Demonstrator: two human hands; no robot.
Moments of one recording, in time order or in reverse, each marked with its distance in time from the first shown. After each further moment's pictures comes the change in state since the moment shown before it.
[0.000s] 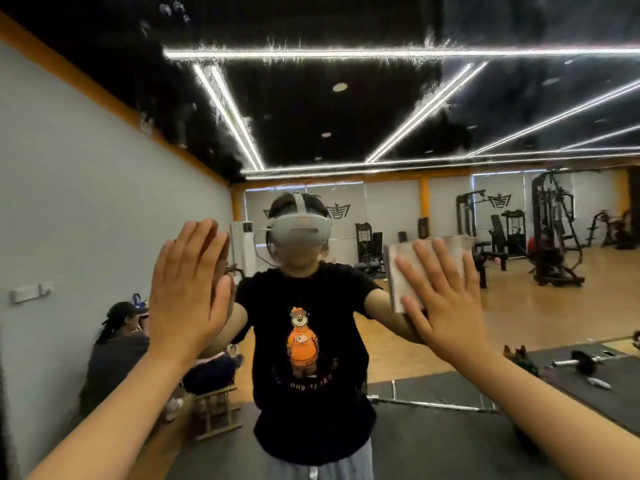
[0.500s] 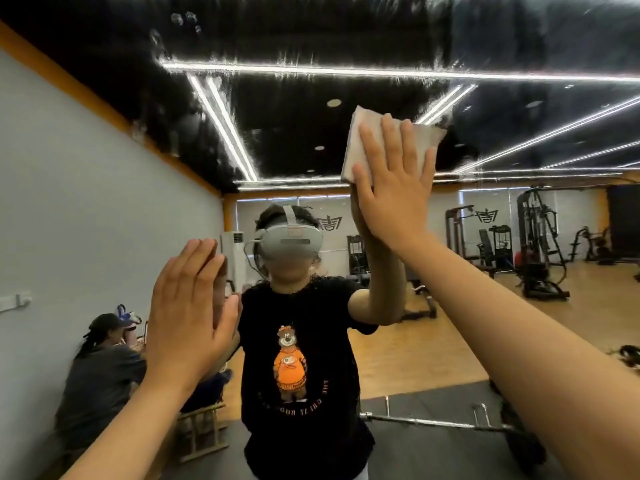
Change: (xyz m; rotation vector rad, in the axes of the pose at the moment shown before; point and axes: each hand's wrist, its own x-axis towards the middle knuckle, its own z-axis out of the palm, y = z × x) left_hand -0.008 -0.002 0.003 -0.080 0.039 -0.033; right_hand 0.191 -0.046 -0.016 0.089 0.112 0.241
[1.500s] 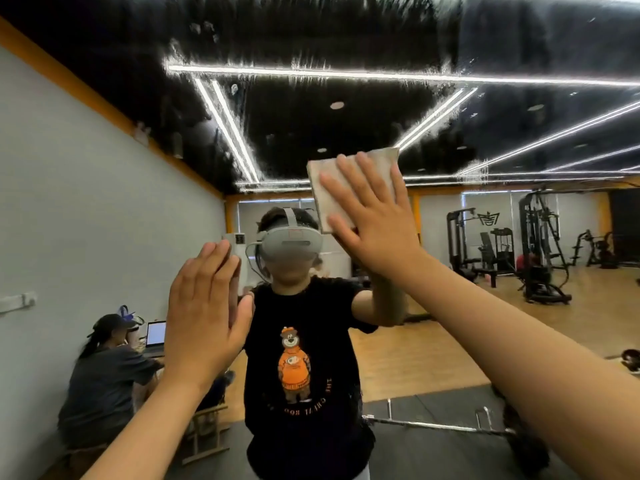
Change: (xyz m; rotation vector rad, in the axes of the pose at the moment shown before) left_hand 0.000 -0.003 0.004 -0.009 0.017 0.011; right_hand -0.028 -0.016 0.001 -0.048 -0.093 -0.372
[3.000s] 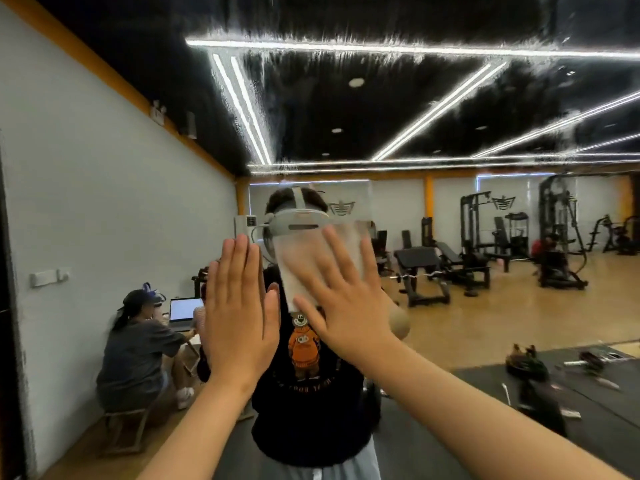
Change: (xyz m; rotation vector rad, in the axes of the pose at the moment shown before) left_hand -0.064 -0.064 -0.015 -0.119 -0.022 -0.153; right_hand -0.064 -0.207 0.041 0.033 -0.086 -0.035
